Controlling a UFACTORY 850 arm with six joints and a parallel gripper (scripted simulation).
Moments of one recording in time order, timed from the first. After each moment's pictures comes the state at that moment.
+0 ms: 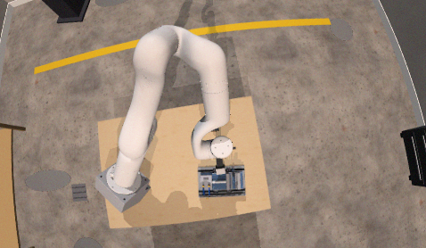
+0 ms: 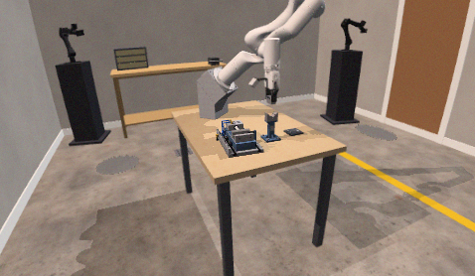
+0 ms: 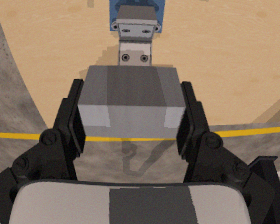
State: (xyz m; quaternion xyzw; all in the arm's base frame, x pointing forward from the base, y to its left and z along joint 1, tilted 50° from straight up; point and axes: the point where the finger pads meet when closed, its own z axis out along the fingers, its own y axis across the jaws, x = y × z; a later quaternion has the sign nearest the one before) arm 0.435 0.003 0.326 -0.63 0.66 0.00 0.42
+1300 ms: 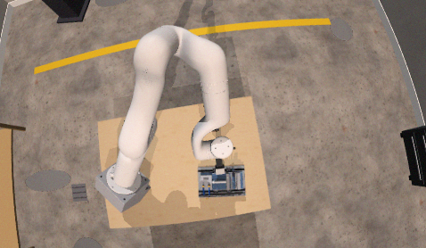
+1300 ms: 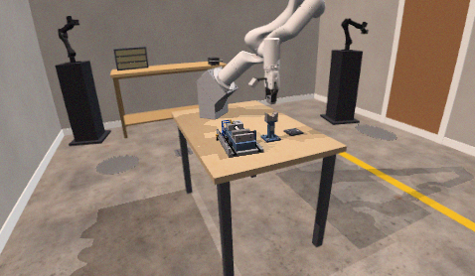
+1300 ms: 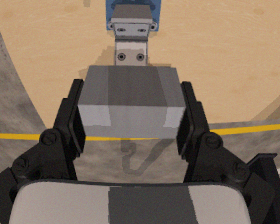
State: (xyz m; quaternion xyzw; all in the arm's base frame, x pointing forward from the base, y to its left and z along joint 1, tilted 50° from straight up) arm 0.432 0.004 0.325 -0.63 0.66 0.01 0.42
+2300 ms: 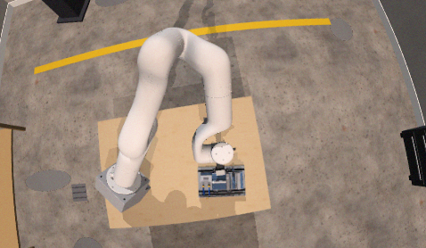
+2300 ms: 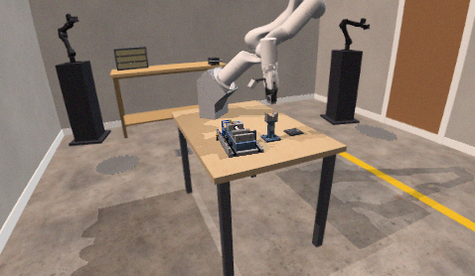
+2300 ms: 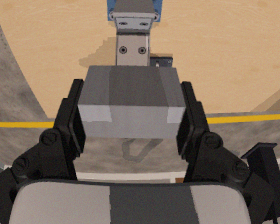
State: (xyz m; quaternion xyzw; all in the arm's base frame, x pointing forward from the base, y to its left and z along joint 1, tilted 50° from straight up) arm 0.433 0.003 0.326 -0.63 0.64 0.03 0.44
